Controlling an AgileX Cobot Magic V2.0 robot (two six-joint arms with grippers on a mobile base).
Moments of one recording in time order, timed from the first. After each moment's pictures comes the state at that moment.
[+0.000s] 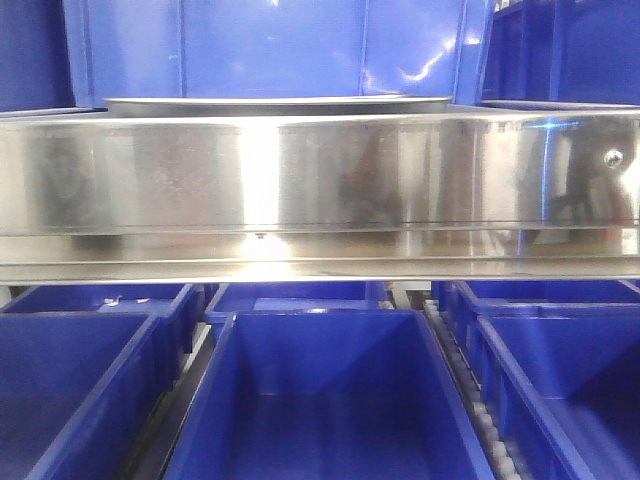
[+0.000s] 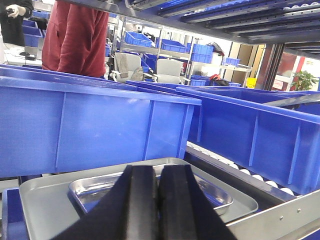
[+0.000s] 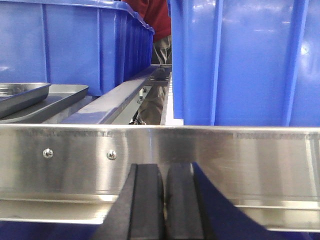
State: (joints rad) left arm -0.57 0.44 -0.49 0.37 0.05 -0.50; right arm -0.01 0.01 0.00 0.10 0.10 -0.06
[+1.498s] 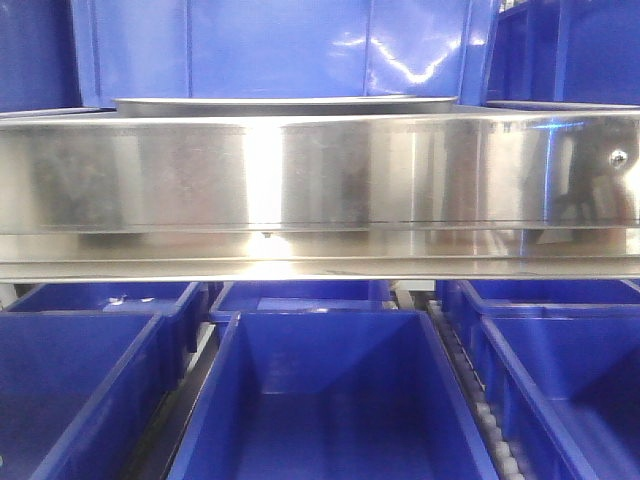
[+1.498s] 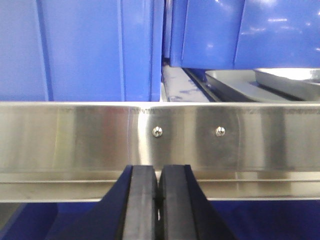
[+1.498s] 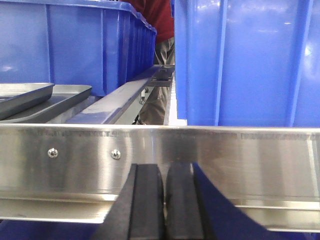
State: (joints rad) left arm -0.03 0.00 0.00 -0.01 0.15 0.03; right arm -0.01 0.00 0.00 0.10 0.11 -0.06
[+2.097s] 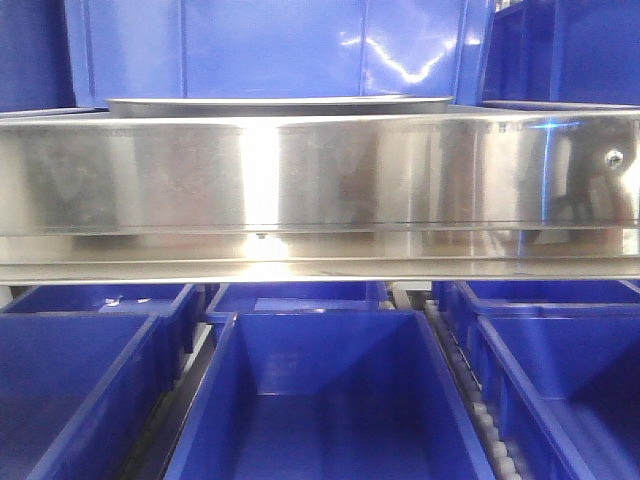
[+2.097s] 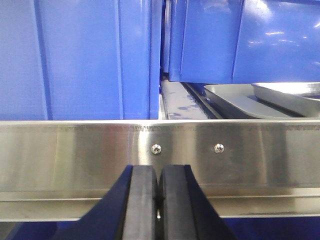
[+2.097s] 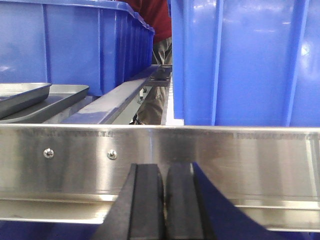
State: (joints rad) left arm -0.03 0.00 0.00 0.00 0.10 0.03; right arm -0.01 0.00 0.00 0.10 0.11 -0.06
